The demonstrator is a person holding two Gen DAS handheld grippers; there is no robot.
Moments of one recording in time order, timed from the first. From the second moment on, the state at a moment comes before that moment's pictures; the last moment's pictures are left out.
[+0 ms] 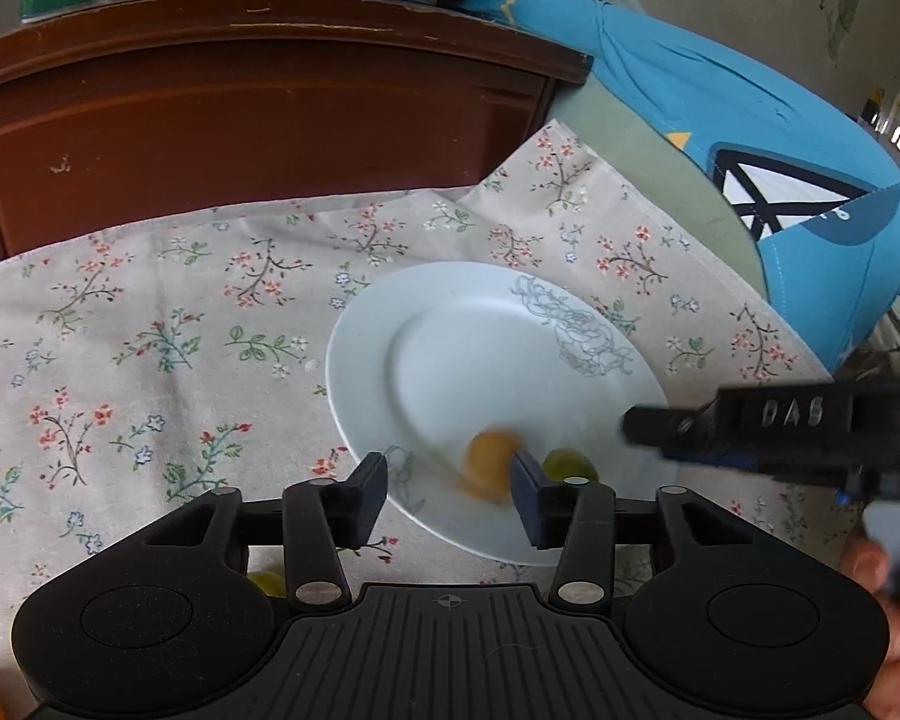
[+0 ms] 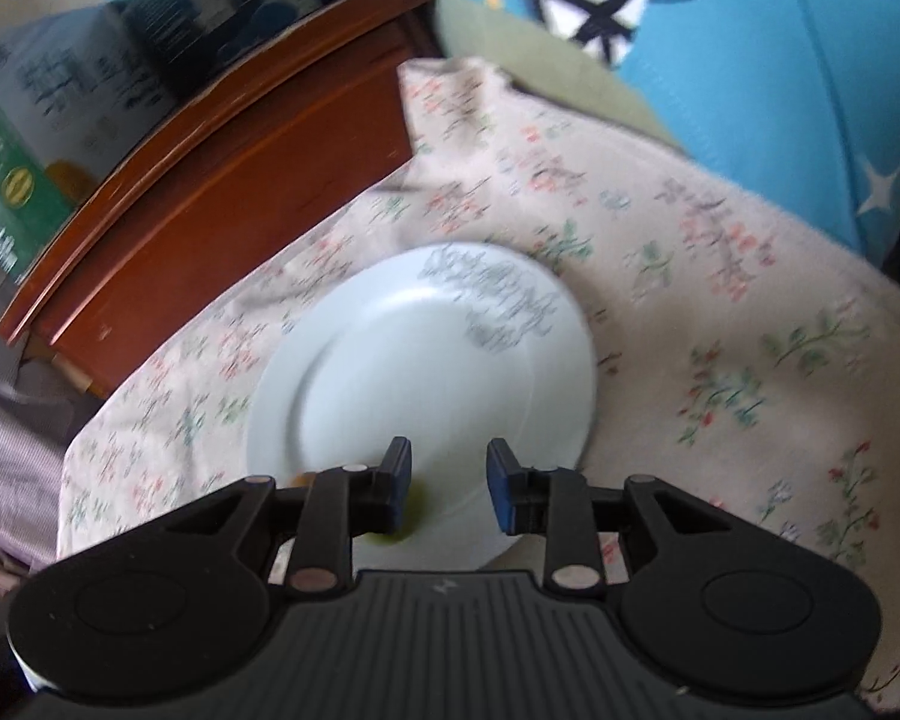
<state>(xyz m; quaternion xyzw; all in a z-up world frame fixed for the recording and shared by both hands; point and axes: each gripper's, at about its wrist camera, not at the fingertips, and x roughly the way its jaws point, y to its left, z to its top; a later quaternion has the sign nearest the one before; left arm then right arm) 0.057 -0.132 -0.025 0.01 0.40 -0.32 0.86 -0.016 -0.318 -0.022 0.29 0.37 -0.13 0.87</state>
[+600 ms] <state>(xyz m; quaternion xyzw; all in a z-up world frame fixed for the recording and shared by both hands) 0.065 -0.115 -0.032 0.01 0.42 -0.25 0.87 0.002 -0.337 -0.045 0.27 0.37 -0.18 0.87</state>
